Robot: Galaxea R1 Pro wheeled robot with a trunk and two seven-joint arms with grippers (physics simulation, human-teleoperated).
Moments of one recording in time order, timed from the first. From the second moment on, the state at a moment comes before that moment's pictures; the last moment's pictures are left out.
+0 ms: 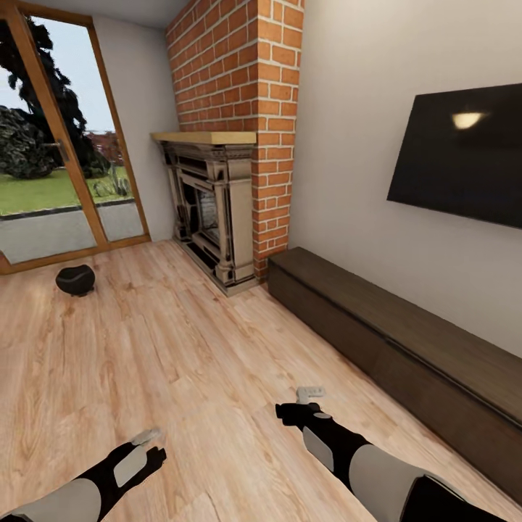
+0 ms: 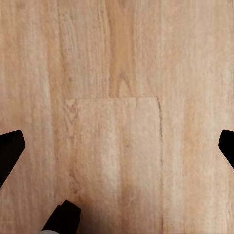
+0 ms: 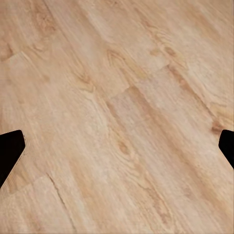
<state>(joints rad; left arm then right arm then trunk) -0.65 0.13 -0.53 -0.21 1.11 0.24 0.33 -0.77 0.12 0.84 -0.22 -0.84 0.02 -0.12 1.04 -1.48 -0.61</state>
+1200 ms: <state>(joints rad) -0.65 0.14 -0.53 -0.21 1.11 0.24 0.26 -0.76 0.13 0.85 -0.22 -0.84 0.02 -0.12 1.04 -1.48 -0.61</state>
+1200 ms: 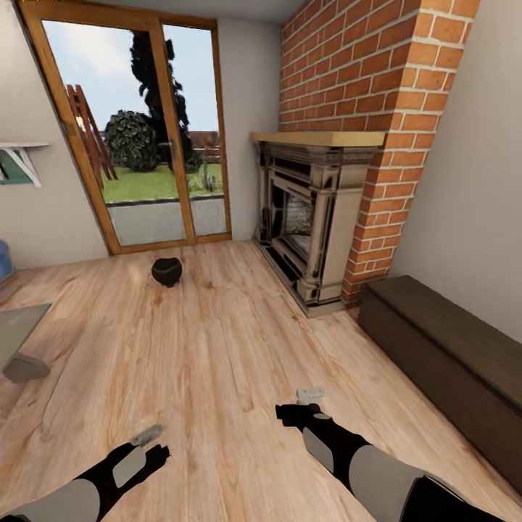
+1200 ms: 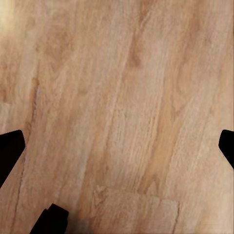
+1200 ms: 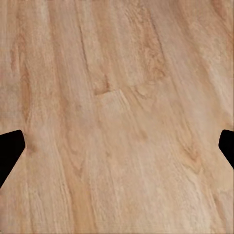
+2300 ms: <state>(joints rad) -0.65 0.14 -0.54 -0.21 1.11 0.24 0.25 -0.73 0.12 0.85 -0.23 -0.84 -0.01 -0.12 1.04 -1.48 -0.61</state>
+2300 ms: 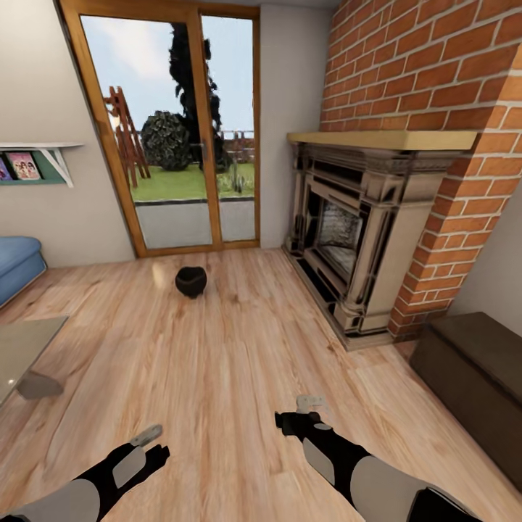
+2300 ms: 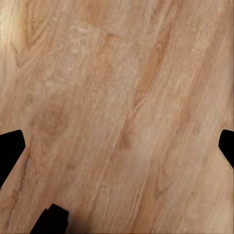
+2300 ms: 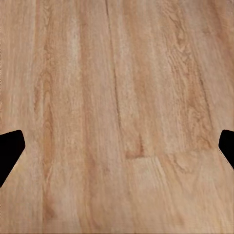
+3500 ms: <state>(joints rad) -0.64 0.13 -0.54 -0.21 1.11 0.24 0.25 -0.73 0.13 0.85 -0.23 -0.84 -0.02 -0.12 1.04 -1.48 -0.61</state>
